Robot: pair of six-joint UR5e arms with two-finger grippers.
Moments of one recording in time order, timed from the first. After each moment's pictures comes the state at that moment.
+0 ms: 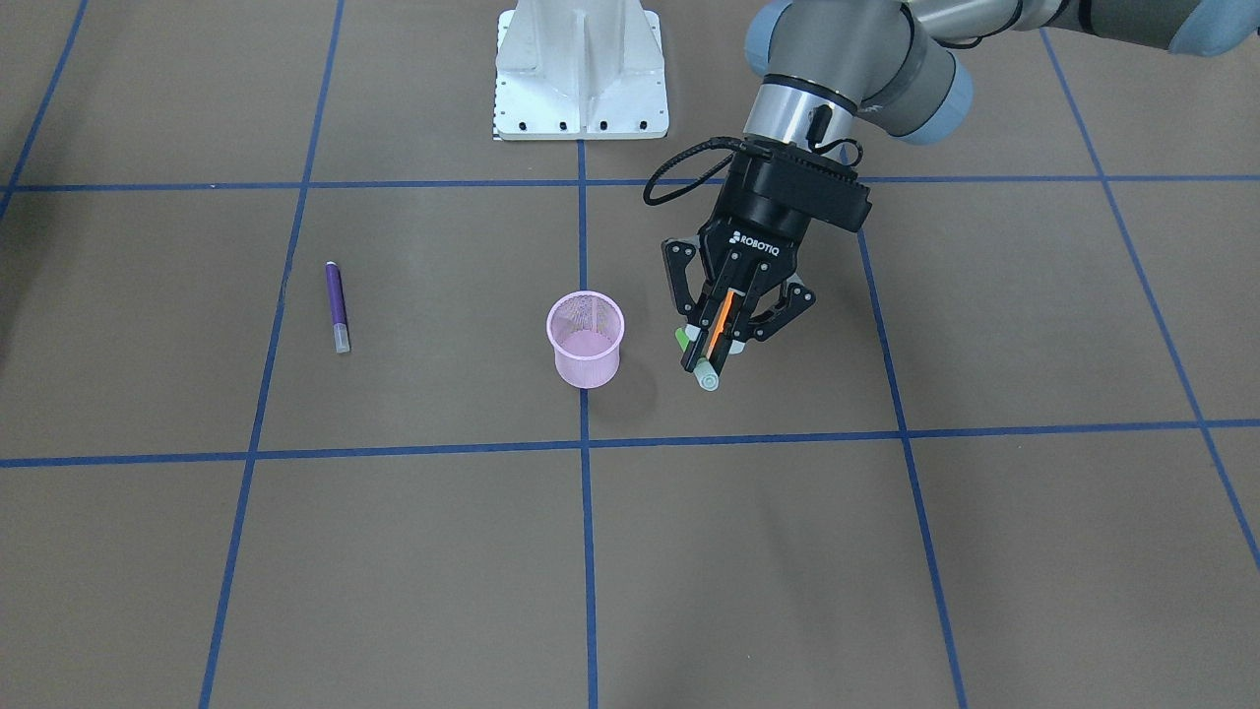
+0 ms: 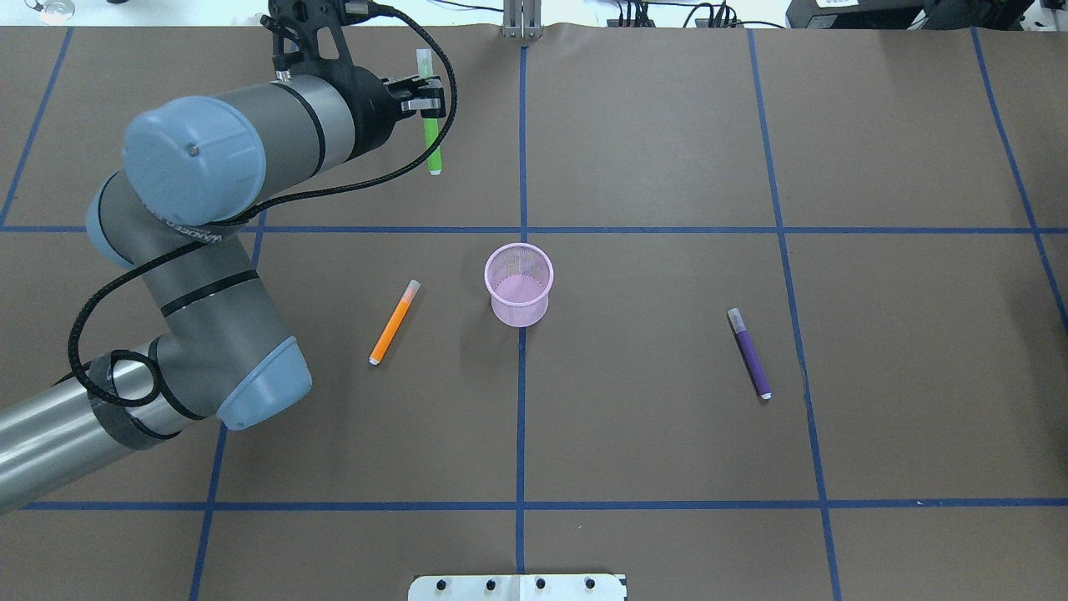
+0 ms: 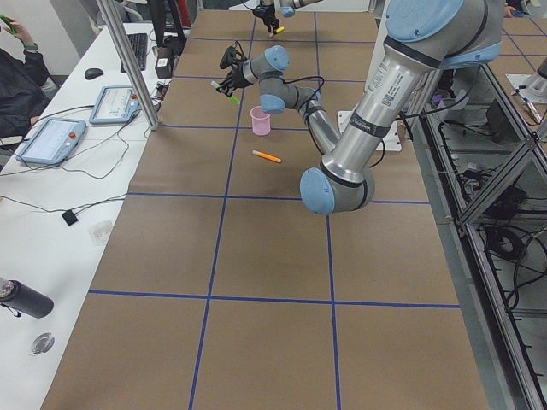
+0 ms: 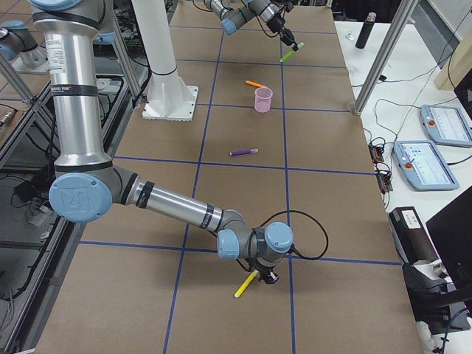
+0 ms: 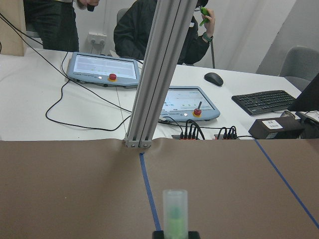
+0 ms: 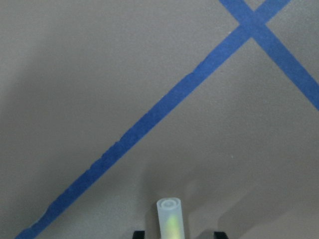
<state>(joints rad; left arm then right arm) -0.68 -2.17 -1.76 -2.19 -1.41 -1.04 1.37 -1.51 1.14 -1.19 2.30 -0.65</state>
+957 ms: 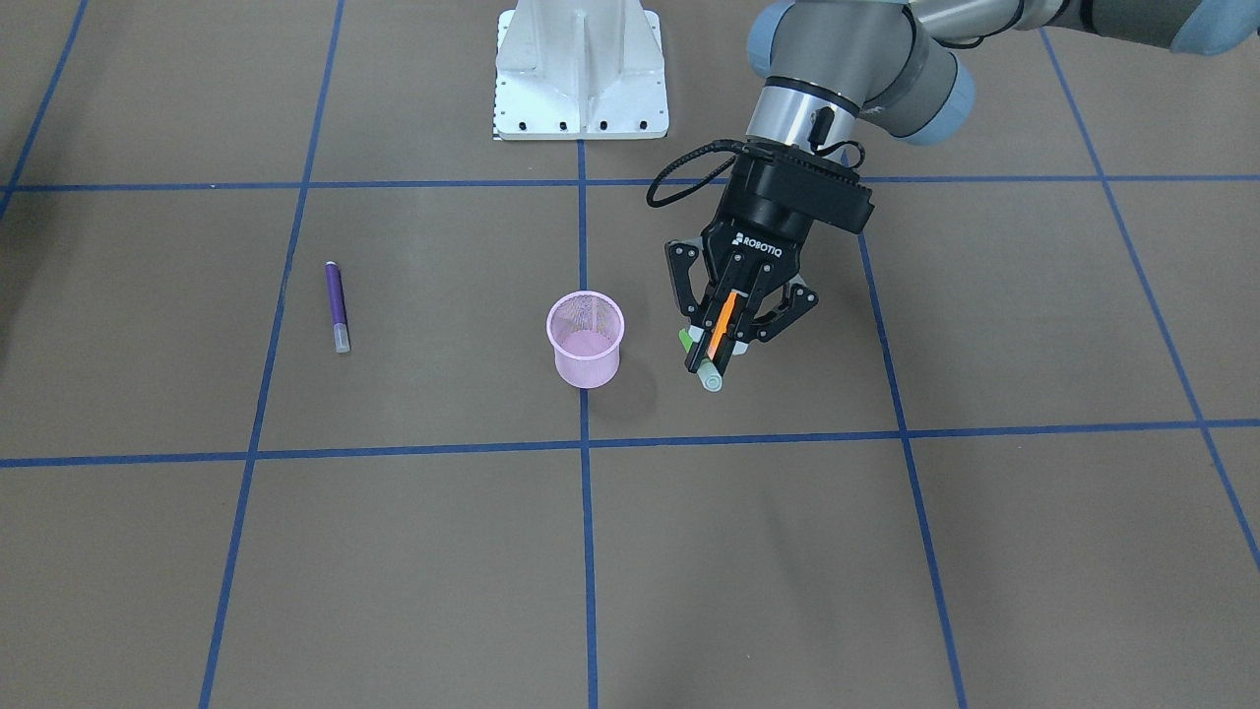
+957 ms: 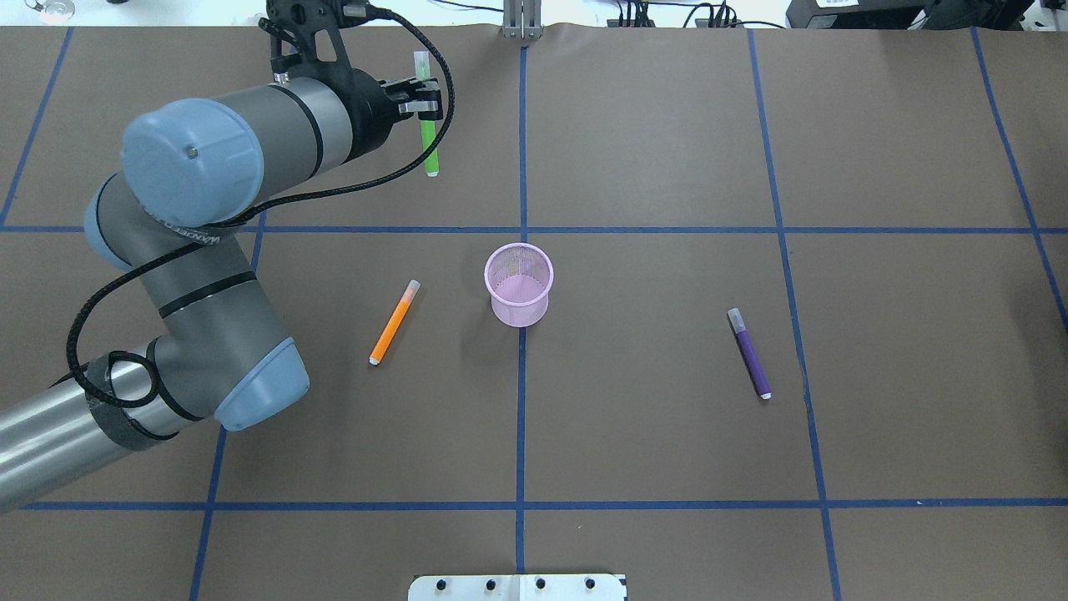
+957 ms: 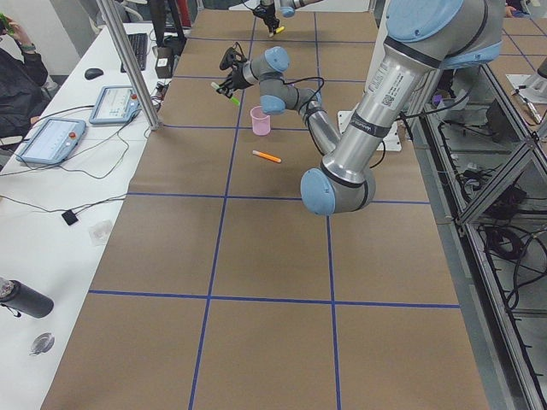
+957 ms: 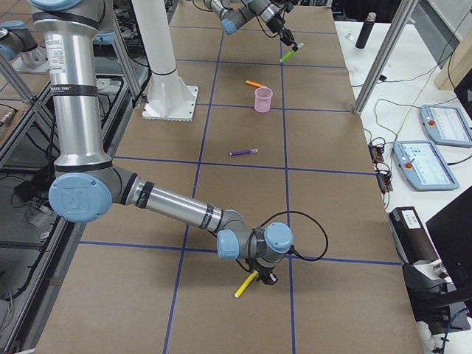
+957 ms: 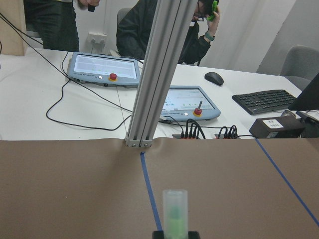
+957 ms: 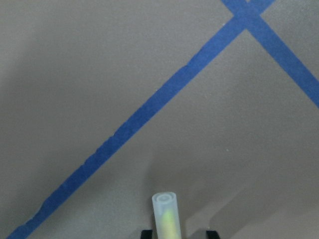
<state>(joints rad) -0.67 -2.17 -1.76 -2.19 -1.41 -1.04 1.37 -1.52 1.14 -1.19 2.29 -0.64</state>
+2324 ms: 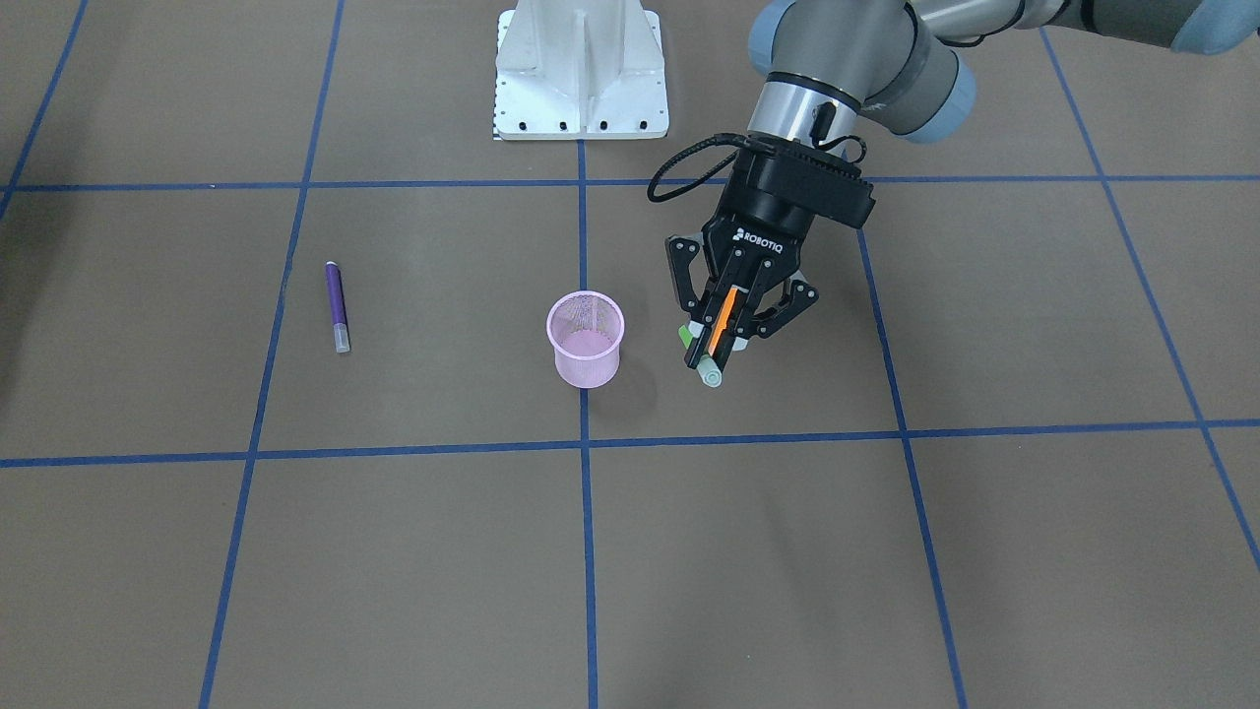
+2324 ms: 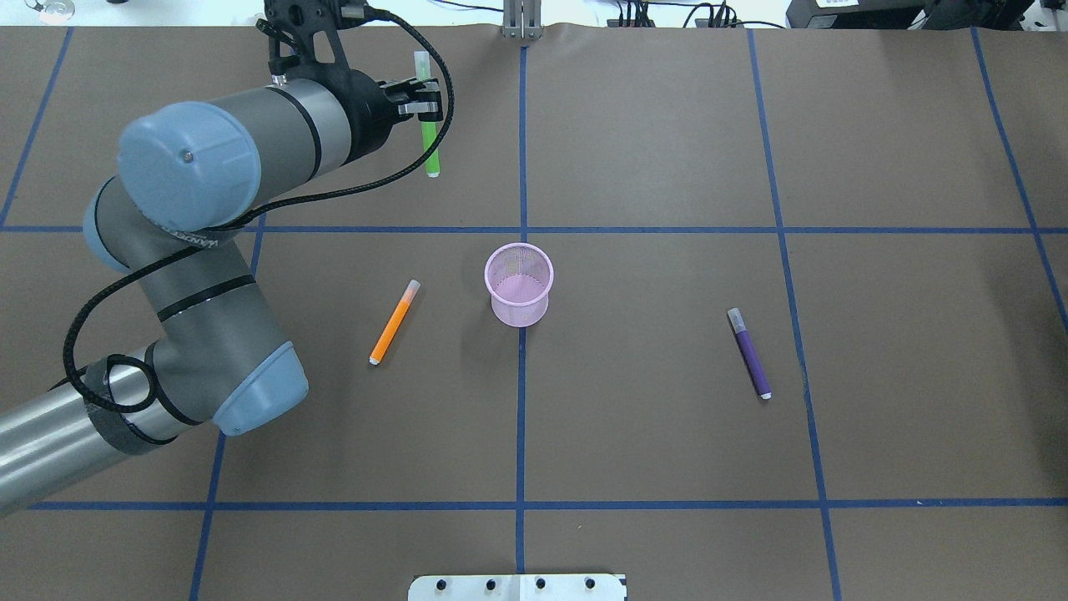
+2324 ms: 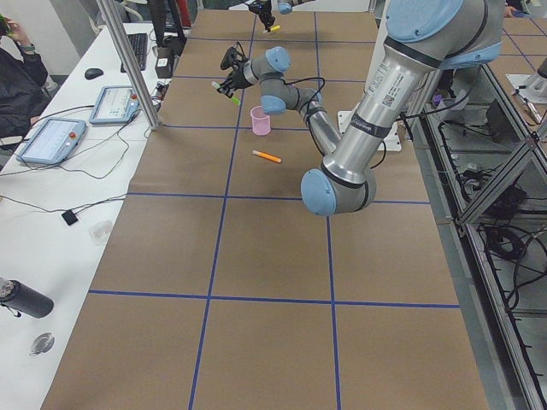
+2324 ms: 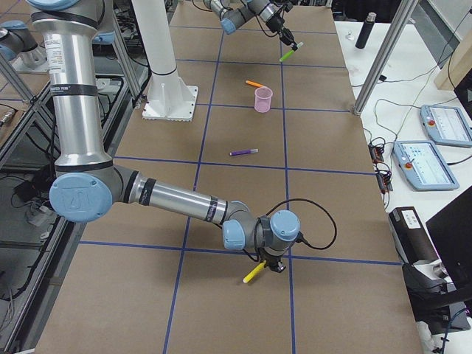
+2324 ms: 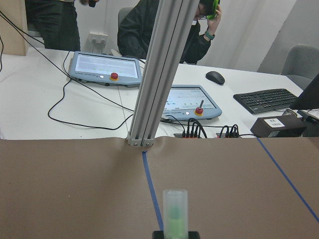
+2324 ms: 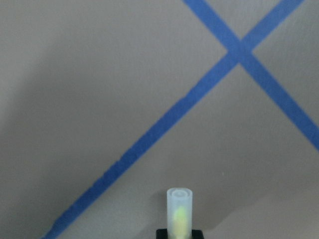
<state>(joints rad) -0.66 -2.16 -1.77 -2.20 -1.40 -1.04 1.40 -1.50 1.24 -1.22 2.34 -0.53</state>
